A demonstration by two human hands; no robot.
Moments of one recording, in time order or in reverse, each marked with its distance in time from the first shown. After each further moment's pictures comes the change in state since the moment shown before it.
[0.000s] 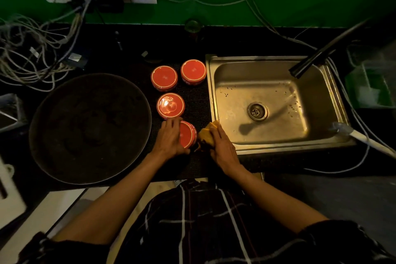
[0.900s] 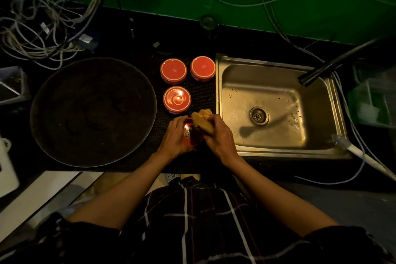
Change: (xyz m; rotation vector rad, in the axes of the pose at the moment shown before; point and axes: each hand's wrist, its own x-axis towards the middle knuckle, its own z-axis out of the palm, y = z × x) left_hand -0.018 -0.004 0.029 -0.422 0.107 0.002; right_hand 0.010 -0.051 -0.032 0.232 0.154 -0.072
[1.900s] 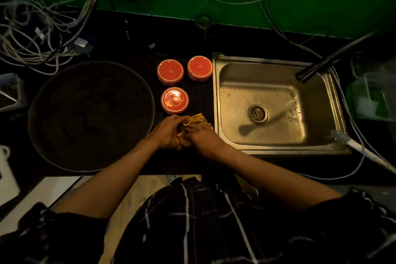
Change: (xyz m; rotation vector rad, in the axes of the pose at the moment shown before) left_hand 0.034 -0.027 -0.036 0.189 -0.277 0.145; right_hand 0.028 -0.008 0.027 -0.622 -0.474 -0.527
